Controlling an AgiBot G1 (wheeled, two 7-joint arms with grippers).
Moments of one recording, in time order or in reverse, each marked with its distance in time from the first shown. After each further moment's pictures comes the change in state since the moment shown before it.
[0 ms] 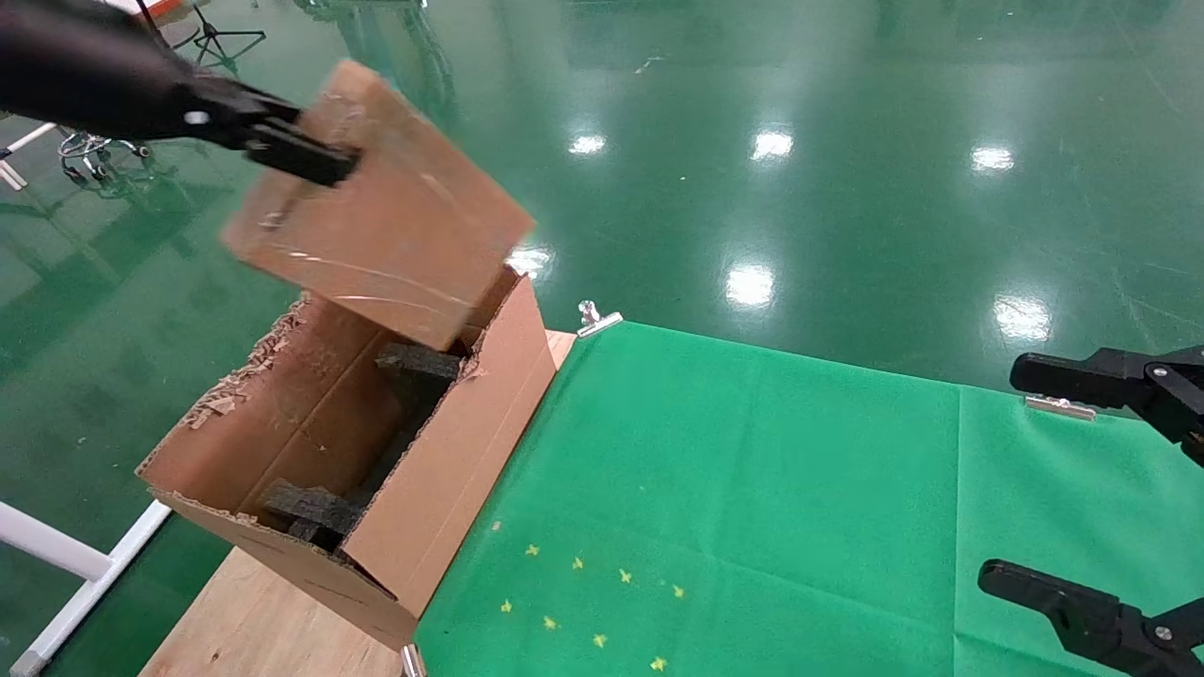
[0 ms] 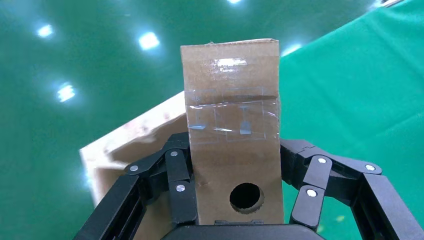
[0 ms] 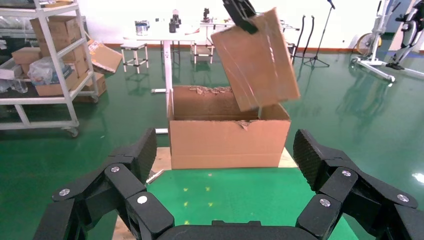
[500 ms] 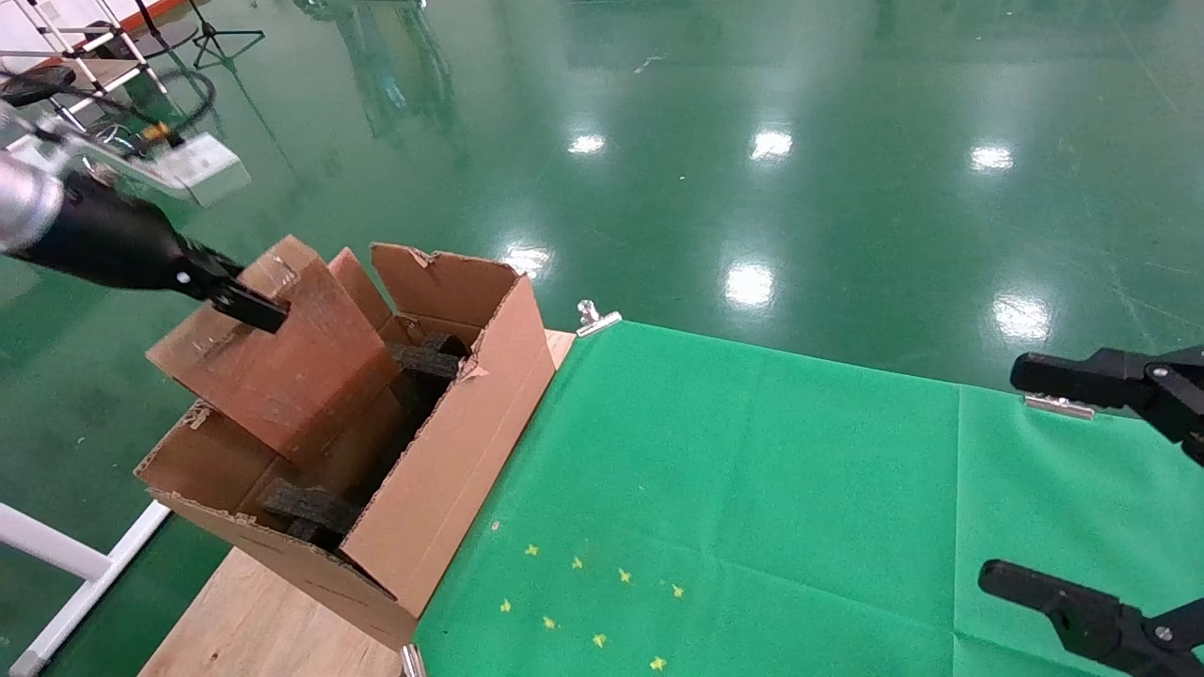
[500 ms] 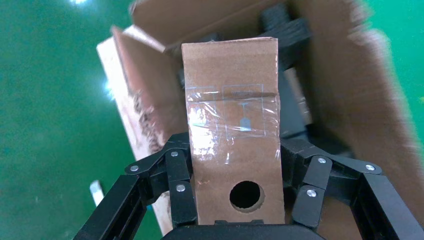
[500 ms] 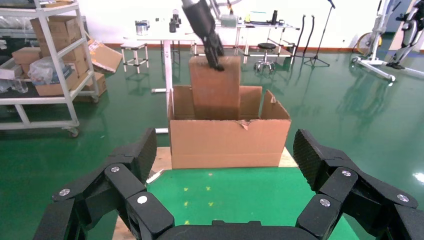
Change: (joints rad) left arm 0.136 0.105 0.071 0.475 0.123 -0.167 0.299; right arm 0.000 0.000 0.000 0.000 0.000 0.000 0.000
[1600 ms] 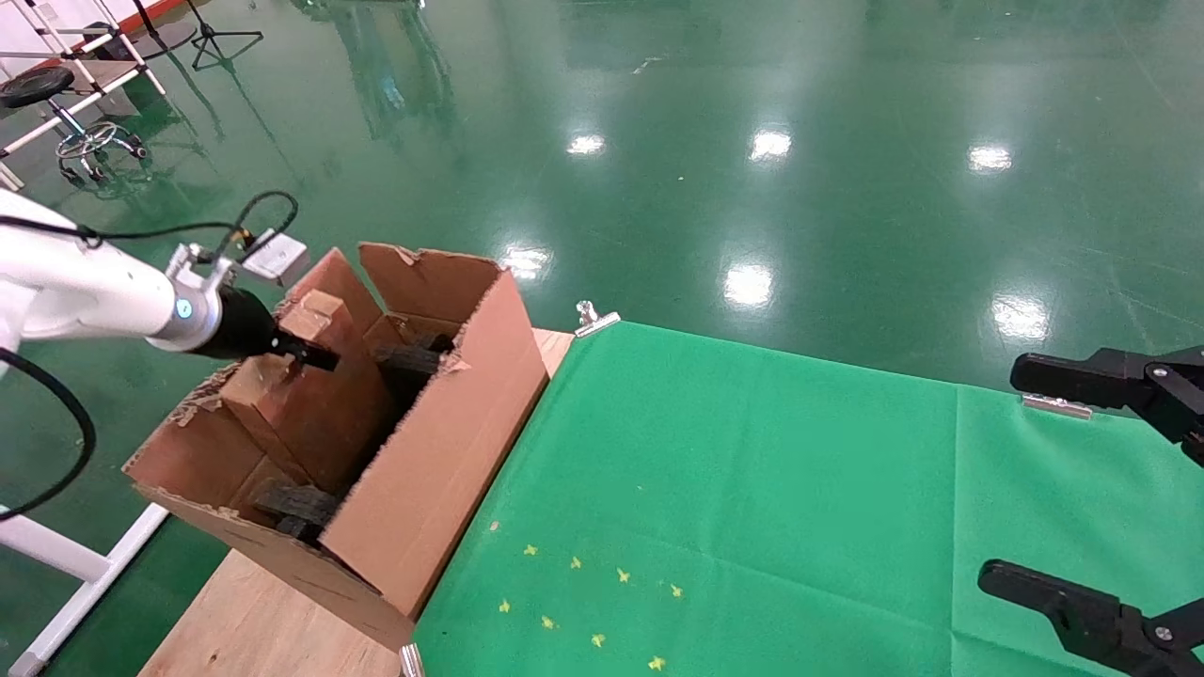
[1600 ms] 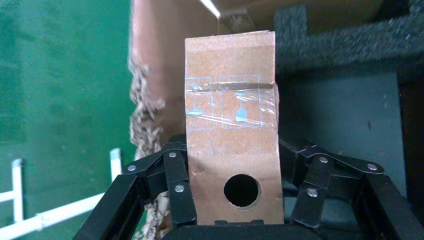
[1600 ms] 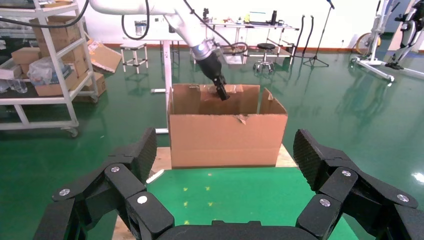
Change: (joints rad) left arm 0.362 0.165 -0.039 0.273 -0.054 -0.526 -0.071; right arm 0.000 0.000 0.000 0.000 0.000 0.000 0.000
